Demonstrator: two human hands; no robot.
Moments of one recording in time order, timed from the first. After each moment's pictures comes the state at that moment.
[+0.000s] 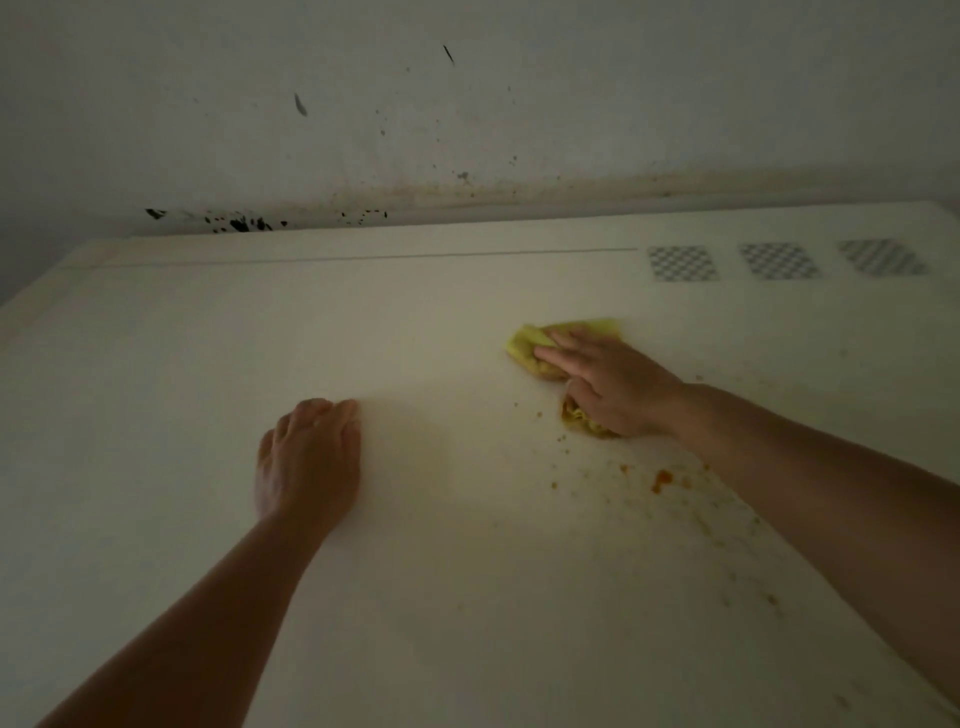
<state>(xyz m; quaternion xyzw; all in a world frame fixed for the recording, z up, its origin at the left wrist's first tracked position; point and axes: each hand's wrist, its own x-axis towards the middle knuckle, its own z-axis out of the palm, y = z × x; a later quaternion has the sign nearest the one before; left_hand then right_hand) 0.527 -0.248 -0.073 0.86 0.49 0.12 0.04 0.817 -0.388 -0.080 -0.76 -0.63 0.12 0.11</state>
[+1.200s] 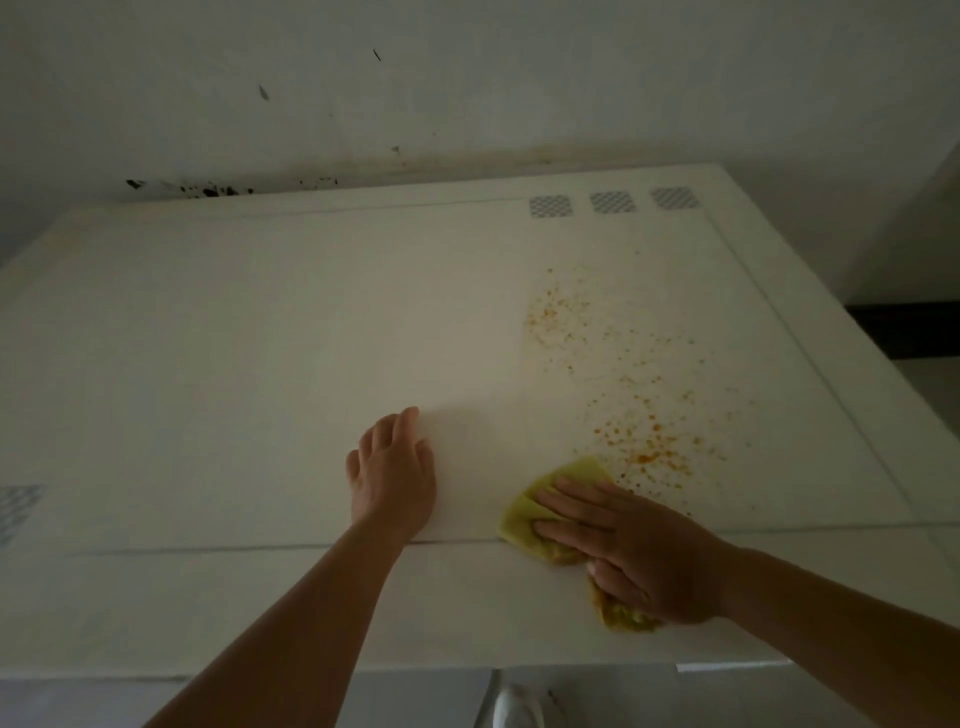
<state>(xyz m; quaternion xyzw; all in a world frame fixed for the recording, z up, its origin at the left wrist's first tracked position) 0.465 -0.504 -0.070 0.87 0.44 0.12 0.19 0.613 -0.734 -0.065 -0.67 -0.73 0.14 0.05</state>
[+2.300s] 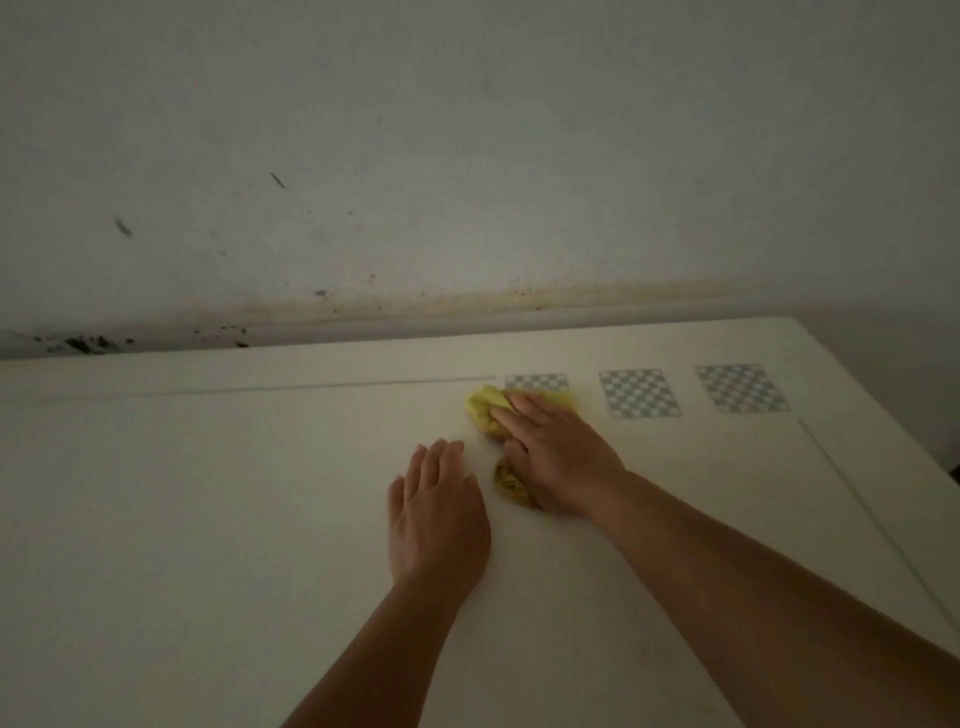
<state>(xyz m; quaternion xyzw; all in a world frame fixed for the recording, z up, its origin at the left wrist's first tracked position) 0.820 -0.344 -0.083 0.88 0.42 0.13 0.16 0.972 -0.396 -0.090 -0.81 -0.55 0.07 0.16</state>
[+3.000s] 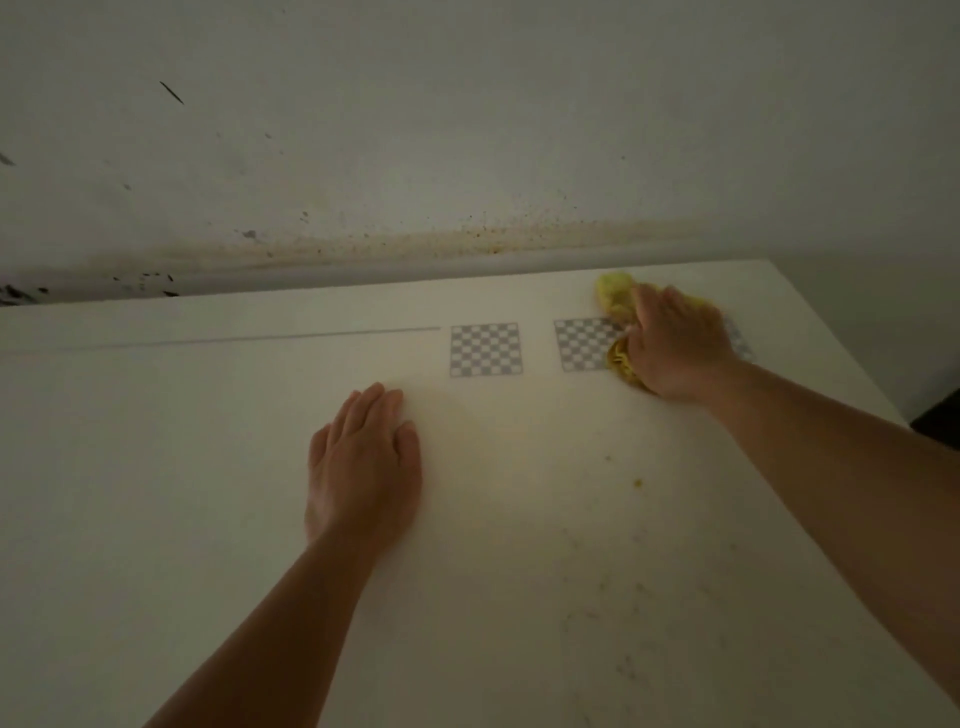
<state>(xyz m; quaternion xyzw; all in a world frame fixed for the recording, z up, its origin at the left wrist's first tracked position) 0.831 -0.335 -0.085 0.89 0.41 0.14 0.13 1.123 -0.473 -0.089 -0.93 -0.36 0.00 0.10</state>
